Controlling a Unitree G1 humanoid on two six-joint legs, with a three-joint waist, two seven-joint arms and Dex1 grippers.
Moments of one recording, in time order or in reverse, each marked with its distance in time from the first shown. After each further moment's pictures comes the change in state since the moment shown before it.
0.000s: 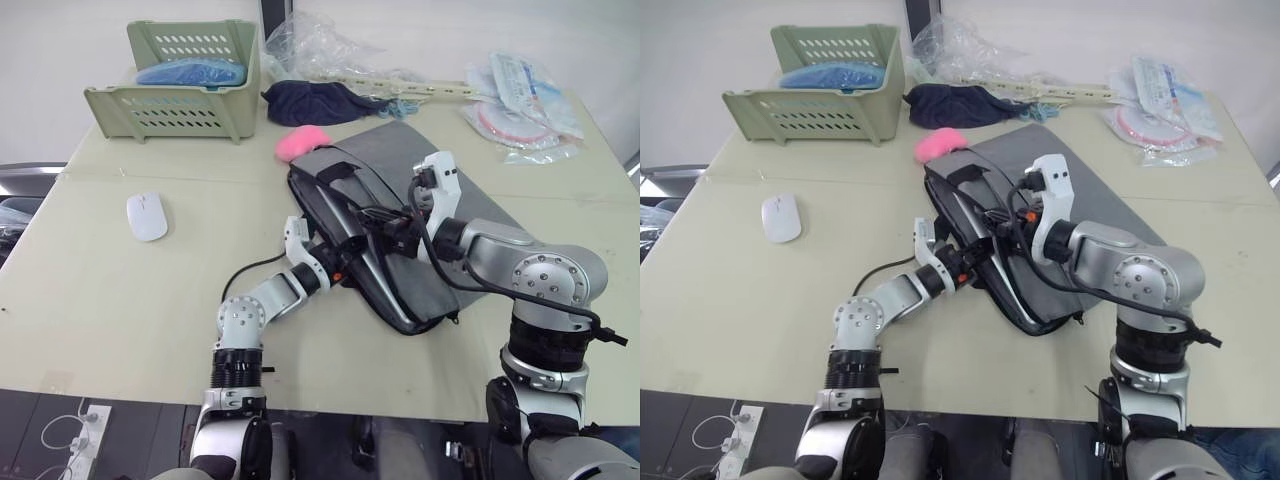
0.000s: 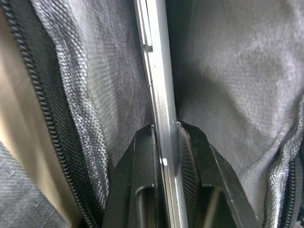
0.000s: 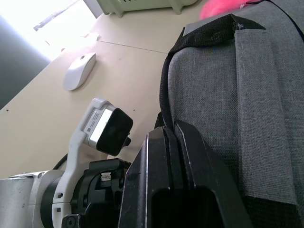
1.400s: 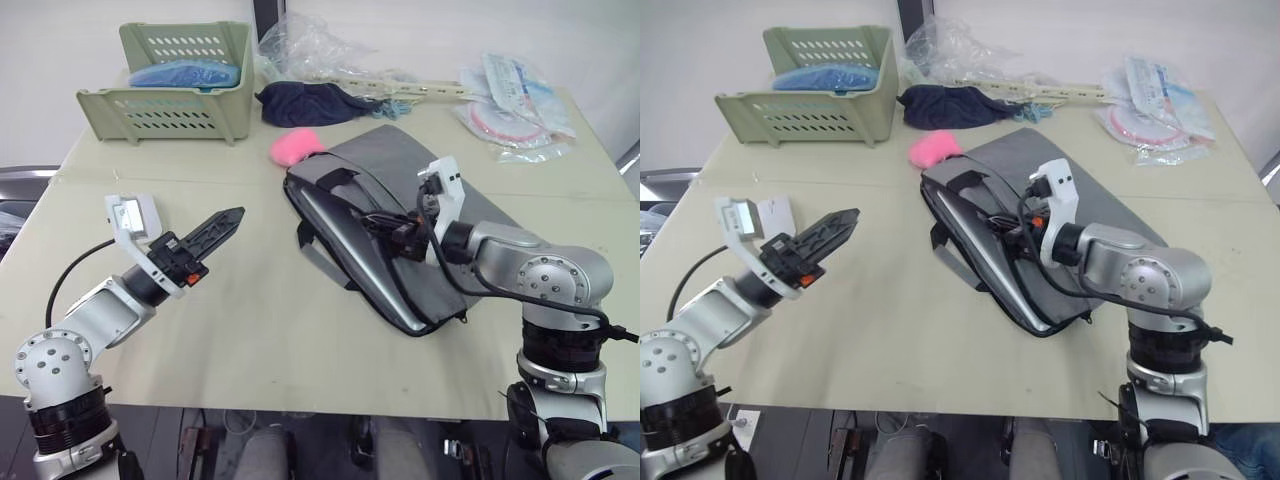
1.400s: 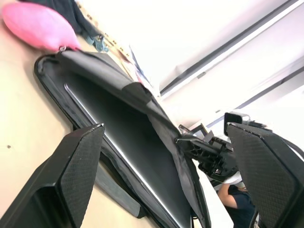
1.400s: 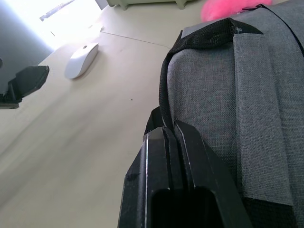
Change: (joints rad) left arm 0.289 0.660 0.294 -0.406 -0.386 0.067 -0.241; right arm 0.033 -0.101 0.077 0.046 -0.004 -0.117 0.119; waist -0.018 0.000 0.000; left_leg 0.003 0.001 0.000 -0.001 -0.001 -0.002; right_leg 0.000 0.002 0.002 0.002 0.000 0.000
